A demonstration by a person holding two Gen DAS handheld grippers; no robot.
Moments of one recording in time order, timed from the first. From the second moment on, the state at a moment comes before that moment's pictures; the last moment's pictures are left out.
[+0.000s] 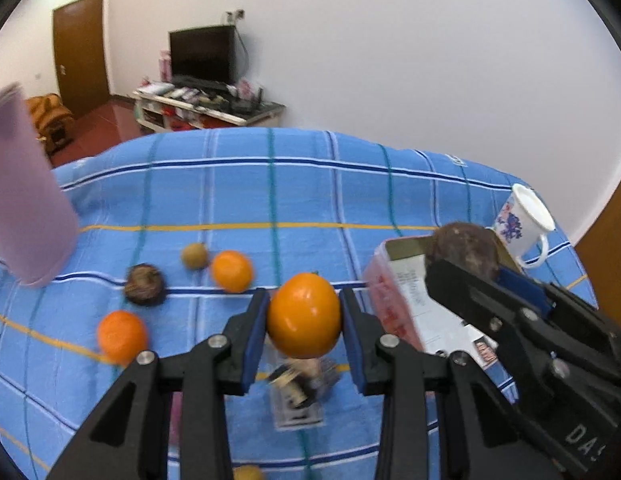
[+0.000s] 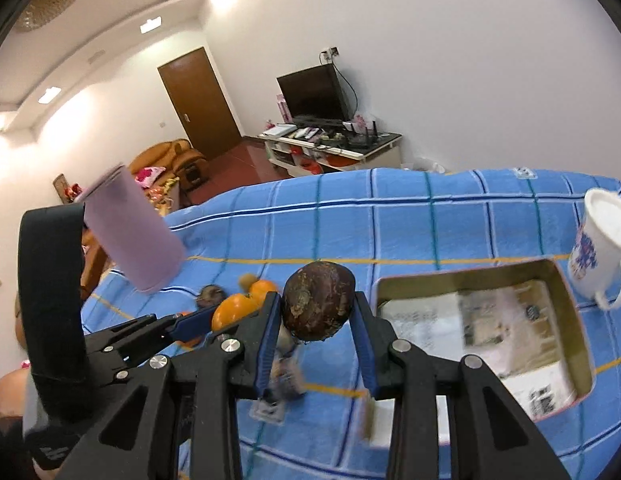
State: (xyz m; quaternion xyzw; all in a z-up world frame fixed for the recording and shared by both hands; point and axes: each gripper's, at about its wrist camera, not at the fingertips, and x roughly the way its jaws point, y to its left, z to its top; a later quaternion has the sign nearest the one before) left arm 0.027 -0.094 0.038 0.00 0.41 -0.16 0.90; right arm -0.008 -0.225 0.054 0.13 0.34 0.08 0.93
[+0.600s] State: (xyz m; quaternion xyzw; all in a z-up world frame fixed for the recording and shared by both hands) left arm -0.018 -0.042 0.006 0.00 0.34 -0.08 0.94; right arm -0.069 -0.199 0.022 0.11 0.25 0.07 0.96
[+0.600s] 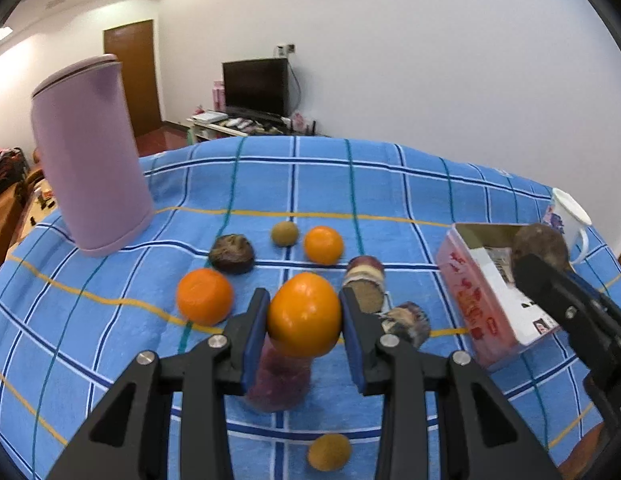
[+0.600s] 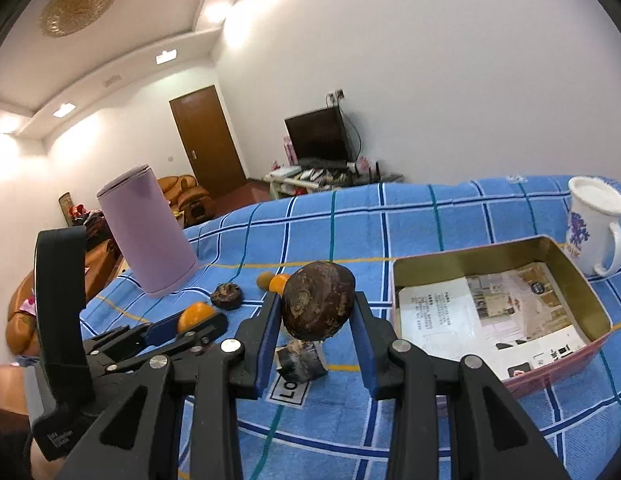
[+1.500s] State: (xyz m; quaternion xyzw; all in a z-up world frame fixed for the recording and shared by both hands) left arm -0.064 -0.105 0.002 0.02 0.27 -0.14 0.95; right arm -0.123 -0.237 0.006 0.00 0.20 -0.04 0.98
